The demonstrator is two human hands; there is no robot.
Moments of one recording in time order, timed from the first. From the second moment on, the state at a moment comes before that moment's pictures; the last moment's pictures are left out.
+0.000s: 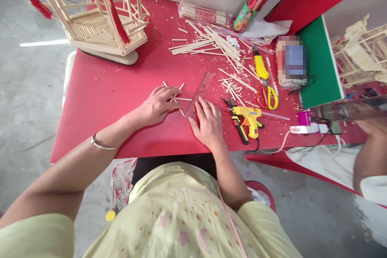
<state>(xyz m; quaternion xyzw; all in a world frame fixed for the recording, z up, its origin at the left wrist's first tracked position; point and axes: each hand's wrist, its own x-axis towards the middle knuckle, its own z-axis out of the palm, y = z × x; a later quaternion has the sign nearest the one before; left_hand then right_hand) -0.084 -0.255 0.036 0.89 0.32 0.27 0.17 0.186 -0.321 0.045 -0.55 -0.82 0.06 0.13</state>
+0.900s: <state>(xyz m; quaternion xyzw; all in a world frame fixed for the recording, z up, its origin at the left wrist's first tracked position) -0.084 -0.255 0.035 0.89 0.33 0.28 0.18 0.186 -0.320 0.044 -0.55 -0.82 0.05 0.14</state>
